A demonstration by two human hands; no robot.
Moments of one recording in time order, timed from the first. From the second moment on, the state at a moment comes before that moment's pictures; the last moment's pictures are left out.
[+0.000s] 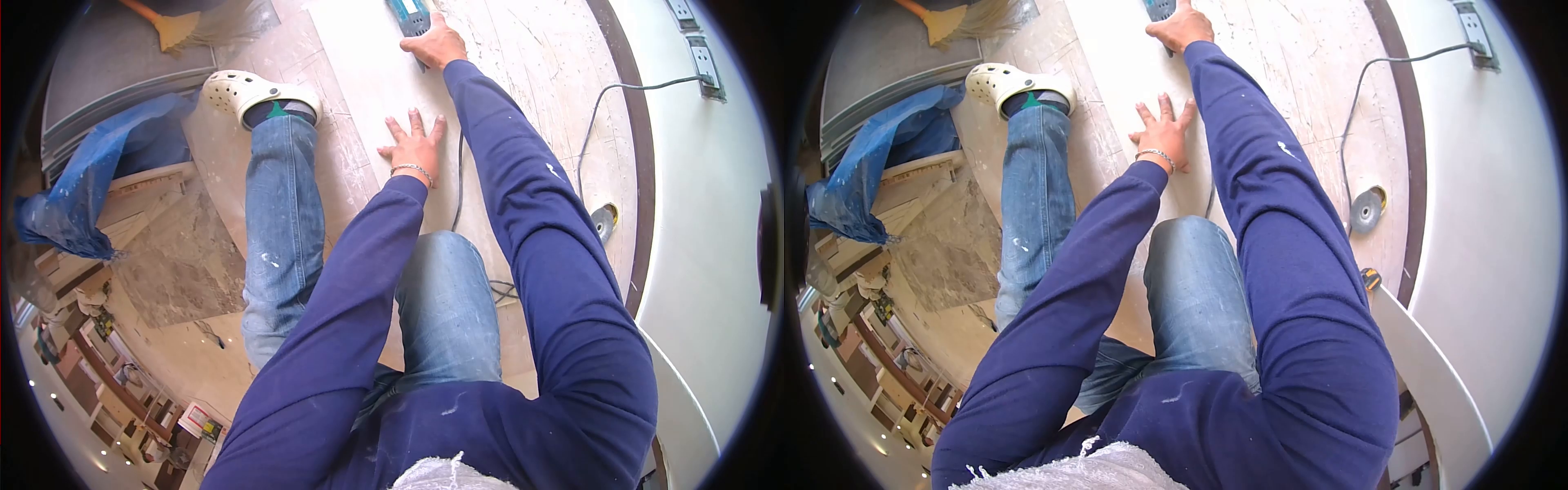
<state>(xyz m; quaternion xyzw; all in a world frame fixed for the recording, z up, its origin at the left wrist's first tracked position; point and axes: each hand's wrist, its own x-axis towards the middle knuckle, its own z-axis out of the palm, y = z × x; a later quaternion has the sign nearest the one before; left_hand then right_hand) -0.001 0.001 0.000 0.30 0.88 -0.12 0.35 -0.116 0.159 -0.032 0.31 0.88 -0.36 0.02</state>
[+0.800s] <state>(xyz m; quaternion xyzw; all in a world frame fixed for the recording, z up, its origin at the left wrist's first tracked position) -0.002 0.002 0.006 0.29 0.88 -0.11 0.37 -0.115 0.156 -0.026 0.32 0.87 -0.37 0.03</state>
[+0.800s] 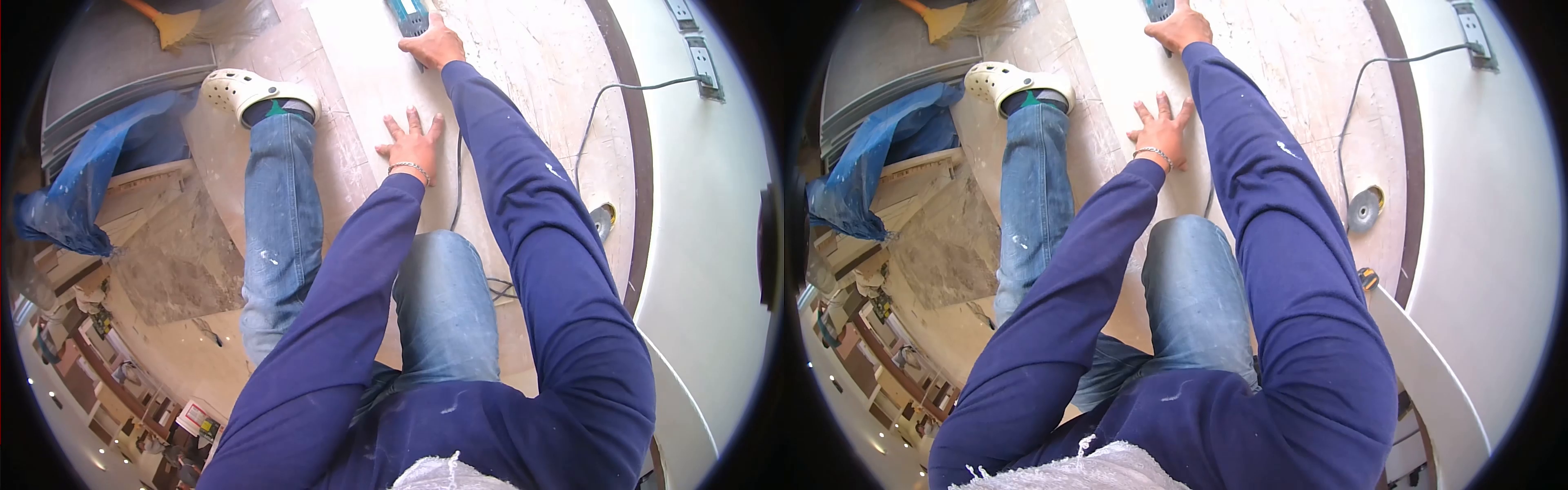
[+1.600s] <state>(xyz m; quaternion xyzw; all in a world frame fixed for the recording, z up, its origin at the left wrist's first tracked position) -0.002 0.001 0.003 0.29 0.87 -0.12 0.37 -0.092 0.151 -0.023 0.32 0.87 -0.37 0.03</state>
